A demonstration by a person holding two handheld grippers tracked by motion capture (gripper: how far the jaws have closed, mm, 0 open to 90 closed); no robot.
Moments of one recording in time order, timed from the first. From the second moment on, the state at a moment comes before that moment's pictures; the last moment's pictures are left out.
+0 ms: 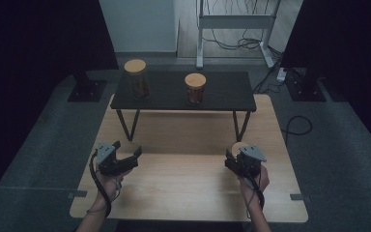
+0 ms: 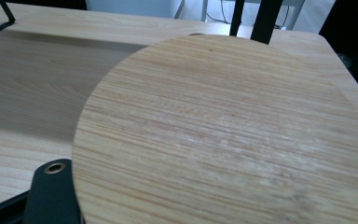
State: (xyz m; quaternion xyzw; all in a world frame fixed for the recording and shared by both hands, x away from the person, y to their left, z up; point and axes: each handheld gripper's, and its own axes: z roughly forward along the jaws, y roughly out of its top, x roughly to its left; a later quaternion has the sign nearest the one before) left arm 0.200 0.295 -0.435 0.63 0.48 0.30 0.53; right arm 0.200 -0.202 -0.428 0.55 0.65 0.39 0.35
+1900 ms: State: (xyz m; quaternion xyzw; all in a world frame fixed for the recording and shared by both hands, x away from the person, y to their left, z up) left arm 0.200 0.297 -0.433 0.63 0.48 0.30 0.53; right arm 0.184 -0.199 -0.412 0.54 0.64 0.41 0.36
